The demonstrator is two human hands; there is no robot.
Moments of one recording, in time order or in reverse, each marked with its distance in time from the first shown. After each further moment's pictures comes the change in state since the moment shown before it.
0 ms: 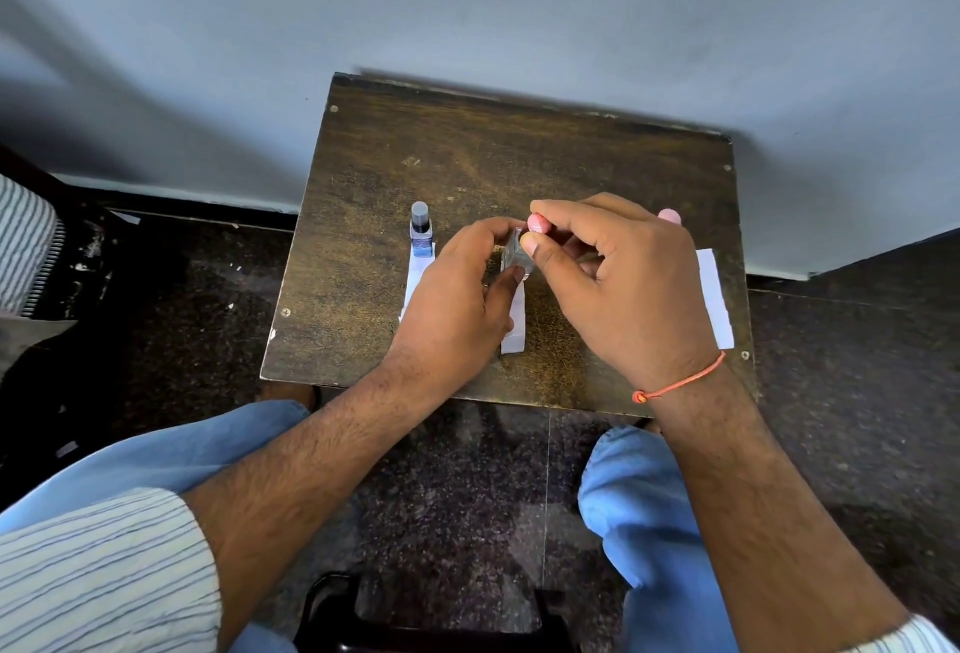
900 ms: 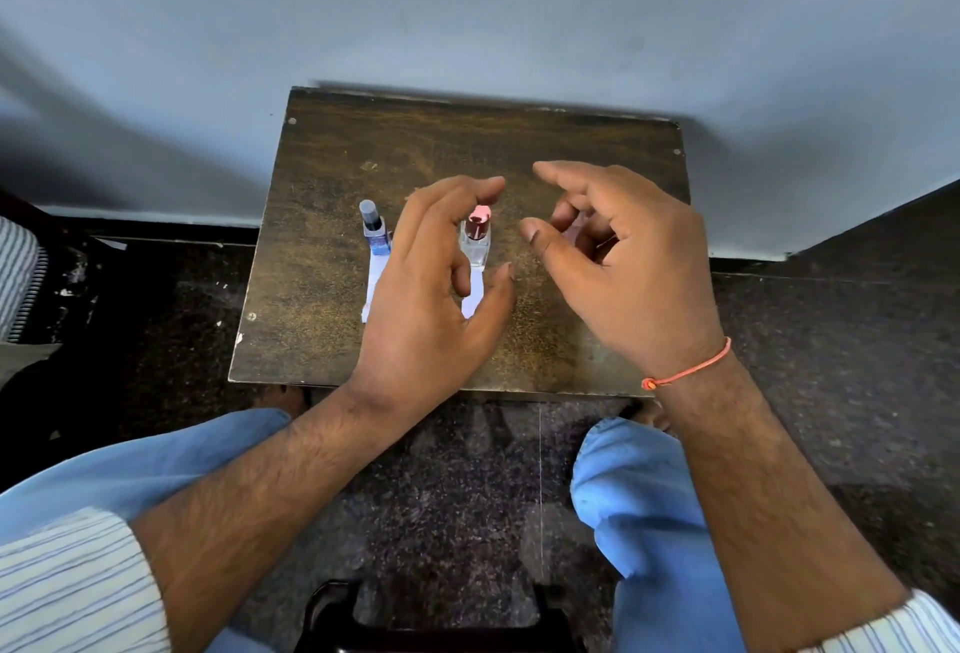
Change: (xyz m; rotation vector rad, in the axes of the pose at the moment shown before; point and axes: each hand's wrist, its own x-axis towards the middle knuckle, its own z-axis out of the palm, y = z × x) left_hand -0.028 0.044 0.002 0.056 0.238 0.419; right_hand -0.014 0.026 -0.033 0.144 0.110 -0.011
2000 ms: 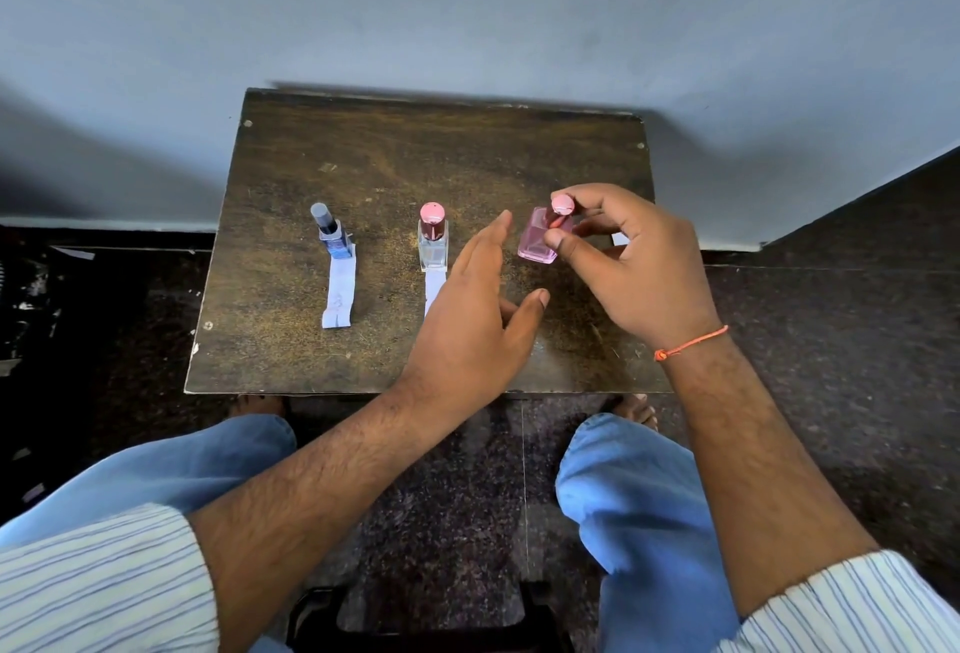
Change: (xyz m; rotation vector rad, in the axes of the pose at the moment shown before) left_hand -0.004 0.006 0.067 -0.013 -0.315 -0.366; right_hand -0.007 0.063 -0.020 0.098 -0.101 0.238
